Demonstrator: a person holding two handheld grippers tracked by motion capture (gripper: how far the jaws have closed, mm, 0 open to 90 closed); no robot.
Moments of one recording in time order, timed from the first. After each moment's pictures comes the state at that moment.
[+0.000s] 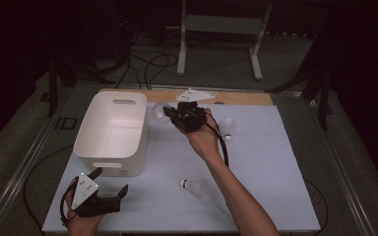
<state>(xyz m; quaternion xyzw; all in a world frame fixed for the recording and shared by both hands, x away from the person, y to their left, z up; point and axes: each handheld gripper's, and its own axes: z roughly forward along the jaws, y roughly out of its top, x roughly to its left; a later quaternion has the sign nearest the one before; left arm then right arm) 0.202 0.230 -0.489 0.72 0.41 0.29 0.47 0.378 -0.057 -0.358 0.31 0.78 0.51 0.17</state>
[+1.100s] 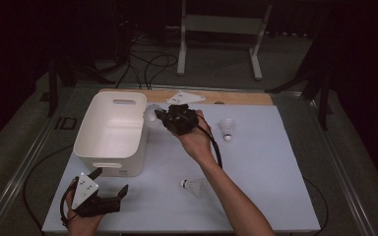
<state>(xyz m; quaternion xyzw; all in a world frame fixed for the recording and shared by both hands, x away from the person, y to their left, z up) 0.202 0.230 -0.489 0.73 0.41 0.28 0.47 0.374 -0.037 -0.362 0.30 0.79 0.51 0.17</state>
